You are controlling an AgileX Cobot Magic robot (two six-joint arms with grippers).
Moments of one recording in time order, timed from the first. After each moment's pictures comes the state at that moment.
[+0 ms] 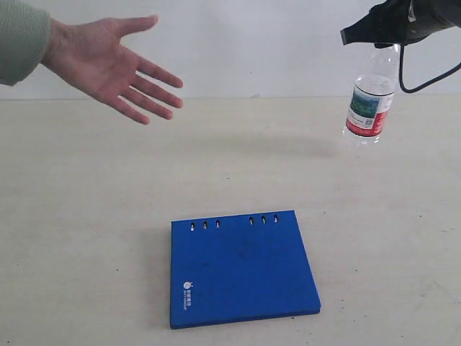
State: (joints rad) left arm 0.08 0.00 0.00 0.02 0.29 -0.06; right arm 0.20 1.79 -1.39 -0.88 0.29 0.68
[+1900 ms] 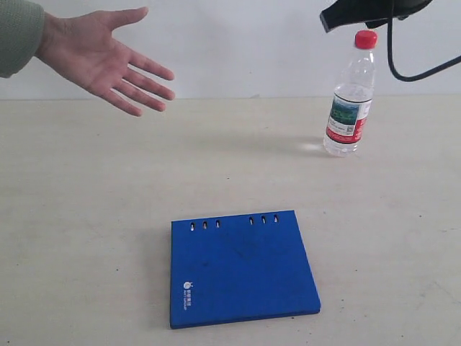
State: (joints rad) left arm 0.08 0.00 0.00 0.02 0.29 -0.06; right arm 0.46 1.57 -1.38 -0.77 0.69 0.48
